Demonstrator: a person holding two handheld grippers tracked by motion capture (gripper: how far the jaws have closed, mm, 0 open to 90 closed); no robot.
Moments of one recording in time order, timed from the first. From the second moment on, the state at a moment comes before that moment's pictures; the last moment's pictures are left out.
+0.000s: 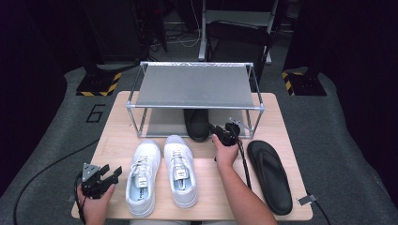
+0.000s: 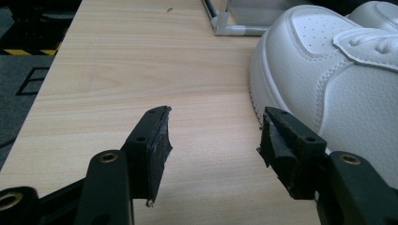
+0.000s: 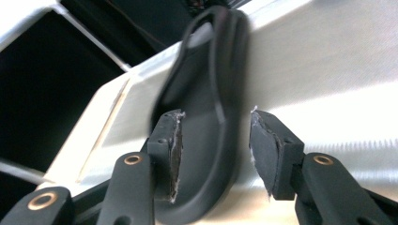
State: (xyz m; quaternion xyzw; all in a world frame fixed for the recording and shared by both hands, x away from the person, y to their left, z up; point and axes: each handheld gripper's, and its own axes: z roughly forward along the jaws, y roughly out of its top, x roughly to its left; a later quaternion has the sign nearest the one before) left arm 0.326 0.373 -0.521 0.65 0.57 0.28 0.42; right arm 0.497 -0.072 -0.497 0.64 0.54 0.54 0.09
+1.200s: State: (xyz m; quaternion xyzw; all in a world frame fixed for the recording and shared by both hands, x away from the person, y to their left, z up) left arm 0.326 0.368 -0.520 0.65 0.57 0.28 0.42; right arm 0.334 -0.140 -0.481 0.55 0.66 0.48 0.18
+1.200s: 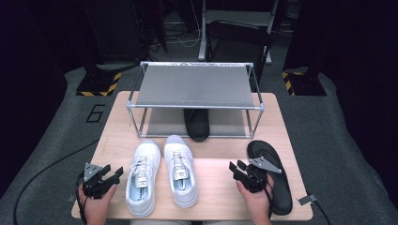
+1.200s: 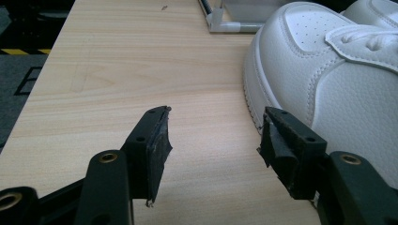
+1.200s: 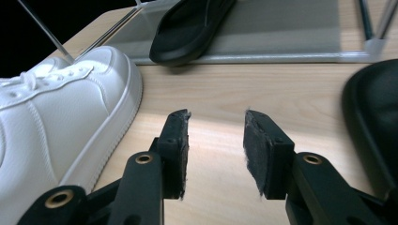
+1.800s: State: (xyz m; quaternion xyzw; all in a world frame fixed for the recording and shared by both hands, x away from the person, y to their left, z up) left arm 0.325 0.366 -0.520 0.65 0.57 0.28 0.41; right arm 0.291 -0.201 -0.482 0.59 0.63 0.44 0.26
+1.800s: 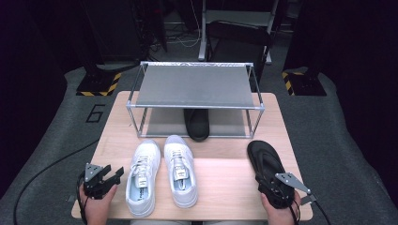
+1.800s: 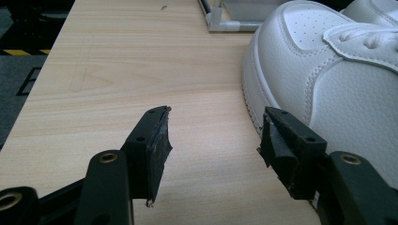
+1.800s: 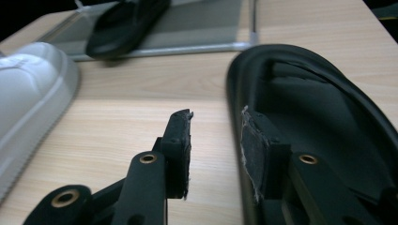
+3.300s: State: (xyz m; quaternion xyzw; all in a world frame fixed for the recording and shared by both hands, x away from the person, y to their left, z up) left arm 0.325 0.368 -0.519 0.65 0.57 0.28 0.42; right arm 0.329 -0.096 -0.496 0.54 0.69 0.45 0.15
